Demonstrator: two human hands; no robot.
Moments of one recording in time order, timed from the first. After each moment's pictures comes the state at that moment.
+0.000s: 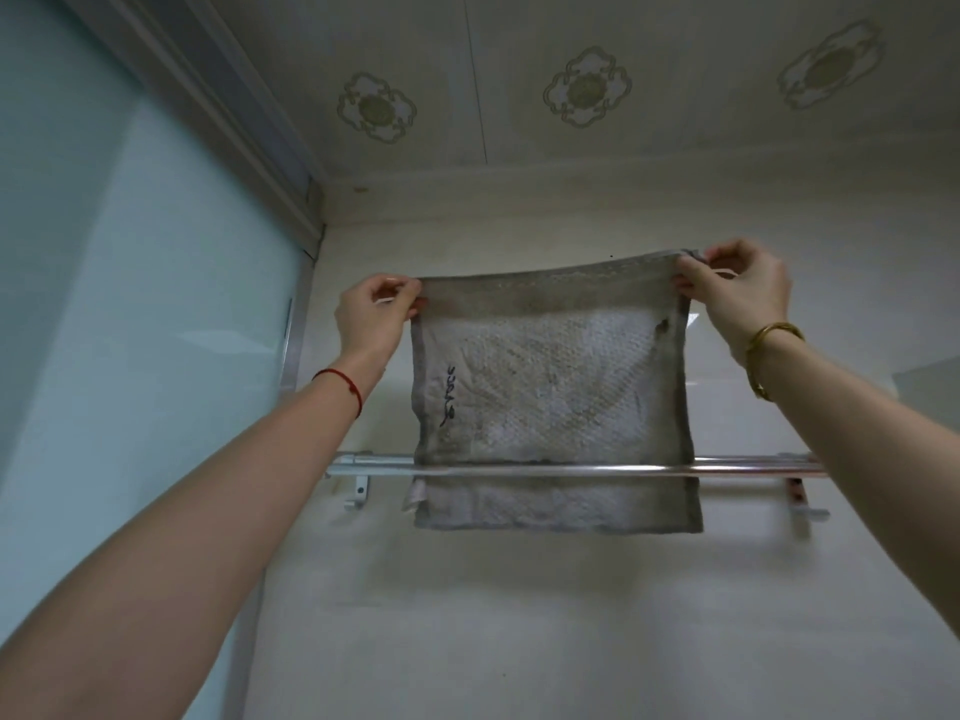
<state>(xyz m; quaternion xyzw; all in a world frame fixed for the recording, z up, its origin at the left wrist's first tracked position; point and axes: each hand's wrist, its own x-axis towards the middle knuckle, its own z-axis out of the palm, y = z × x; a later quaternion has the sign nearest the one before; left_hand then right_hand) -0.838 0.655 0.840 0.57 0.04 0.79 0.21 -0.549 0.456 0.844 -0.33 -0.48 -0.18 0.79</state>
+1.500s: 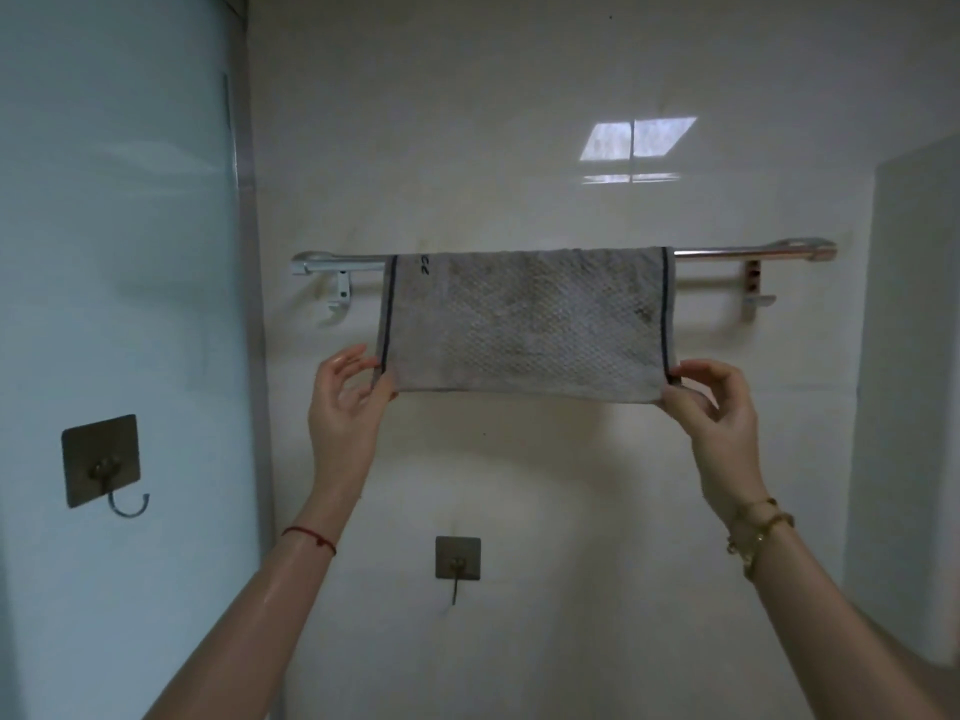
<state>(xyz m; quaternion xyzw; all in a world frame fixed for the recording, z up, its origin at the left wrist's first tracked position) -0.843 0.625 0.525 0.57 0.15 0.75 0.30 -0.553 0.455 0.528 -0.42 -0.47 -0.04 0.77</state>
